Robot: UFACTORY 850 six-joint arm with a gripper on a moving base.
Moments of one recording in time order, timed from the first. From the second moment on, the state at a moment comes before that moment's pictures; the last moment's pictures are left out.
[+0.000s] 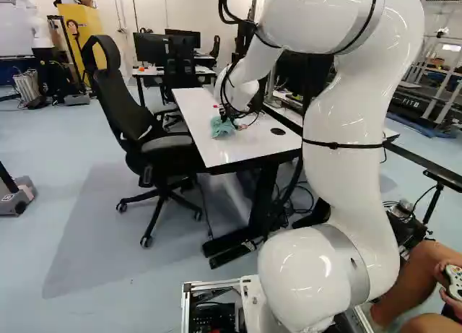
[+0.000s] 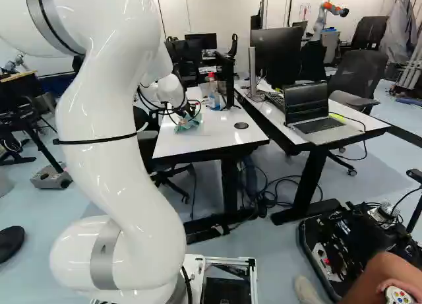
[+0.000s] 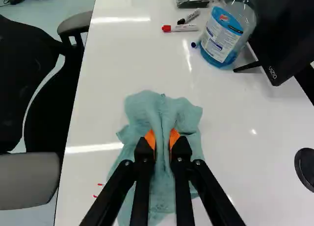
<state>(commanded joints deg) 6.0 -22.3 -62.8 -1.7 4.2 0.0</state>
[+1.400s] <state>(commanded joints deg) 6.0 -22.3 -62.8 -1.7 -3.7 0.0</state>
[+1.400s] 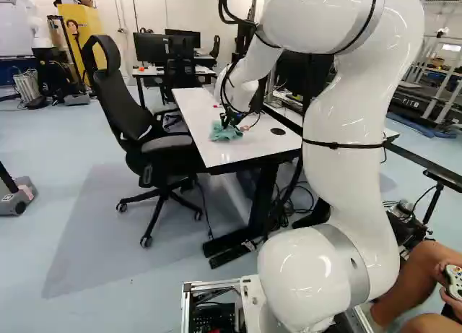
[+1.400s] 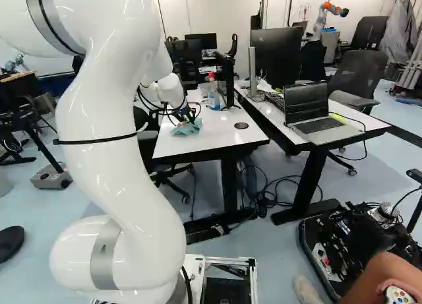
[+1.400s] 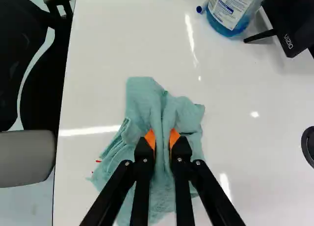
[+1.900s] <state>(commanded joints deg) 6.0 -22.3 -62.8 -1.7 -5.2 0.0</state>
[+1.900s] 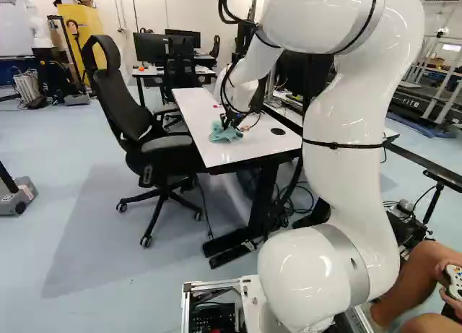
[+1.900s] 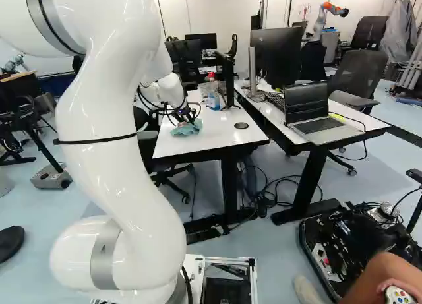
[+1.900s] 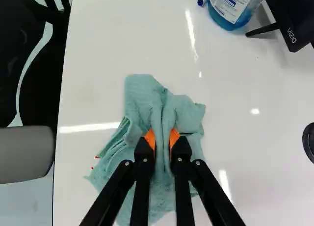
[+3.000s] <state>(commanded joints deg) 6.1 -22.3 -62.8 -1.7 -5.4 0.0</state>
